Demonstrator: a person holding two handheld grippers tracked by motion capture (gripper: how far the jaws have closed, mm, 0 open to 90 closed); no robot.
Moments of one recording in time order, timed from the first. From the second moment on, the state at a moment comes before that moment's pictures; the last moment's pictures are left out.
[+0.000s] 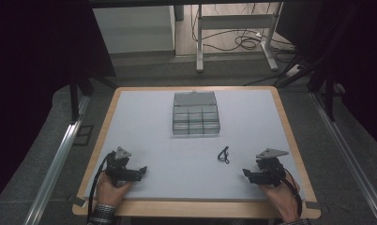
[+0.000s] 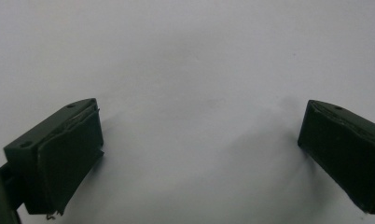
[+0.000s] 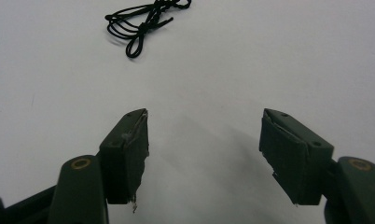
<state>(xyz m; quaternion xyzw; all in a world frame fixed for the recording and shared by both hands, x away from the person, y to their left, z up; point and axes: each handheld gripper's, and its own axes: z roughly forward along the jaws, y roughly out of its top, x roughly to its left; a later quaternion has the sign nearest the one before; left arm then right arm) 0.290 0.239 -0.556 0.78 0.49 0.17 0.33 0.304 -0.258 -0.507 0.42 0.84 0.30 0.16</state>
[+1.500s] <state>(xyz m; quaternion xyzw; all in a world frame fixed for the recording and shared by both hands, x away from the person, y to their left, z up) 0.290 0.239 -0.556 0.79 0.49 0.17 0.33 0.347 -0.242 -0.494 0.42 0.86 0.27 0.09</state>
